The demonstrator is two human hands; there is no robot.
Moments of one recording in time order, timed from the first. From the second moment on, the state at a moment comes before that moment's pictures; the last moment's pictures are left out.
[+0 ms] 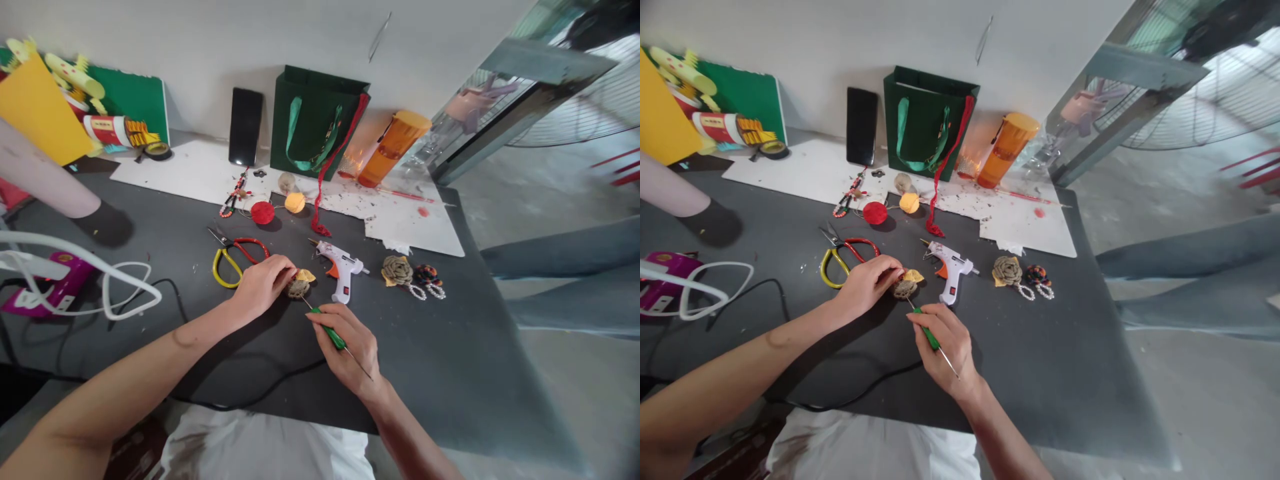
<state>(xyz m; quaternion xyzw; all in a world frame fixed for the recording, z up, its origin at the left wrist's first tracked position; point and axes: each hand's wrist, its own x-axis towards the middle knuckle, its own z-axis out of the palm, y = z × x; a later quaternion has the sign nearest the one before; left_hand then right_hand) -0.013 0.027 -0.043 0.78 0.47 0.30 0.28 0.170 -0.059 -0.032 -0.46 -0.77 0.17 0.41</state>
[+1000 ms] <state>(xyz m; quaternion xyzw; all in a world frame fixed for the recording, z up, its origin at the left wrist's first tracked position) -0.013 0.026 -0.040 0.75 0.49 0.31 0.32 0.170 -0.059 -0.038 -0.44 -0.80 0.13 0.39</state>
